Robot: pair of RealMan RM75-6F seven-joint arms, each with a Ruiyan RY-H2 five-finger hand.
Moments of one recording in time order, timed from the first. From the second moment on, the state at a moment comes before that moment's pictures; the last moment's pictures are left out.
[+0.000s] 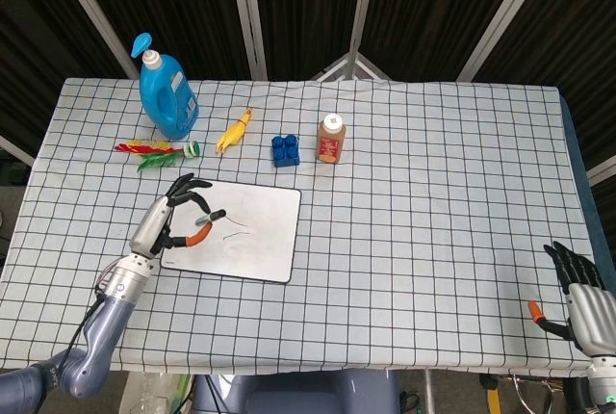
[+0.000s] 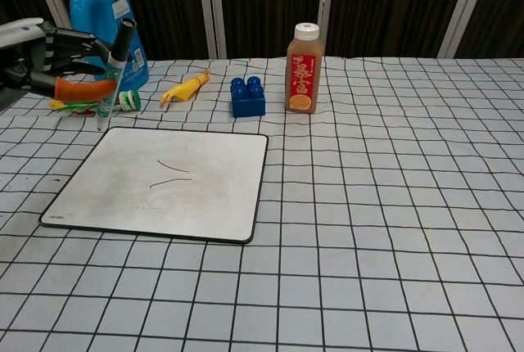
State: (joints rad) left arm -0.49 -1.45 -0.23 -1.63 1.29 1.12 -0.40; right arm 0.04 -1.03 0.03 -1.68 -1.43 1.37 0.17
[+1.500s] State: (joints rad) left arm -0.44 -1.35 -0.15 -1.51 1.12 1.11 0.10; right arm 0.04 -1.02 0.03 -1.68 -1.43 1.37 0.17
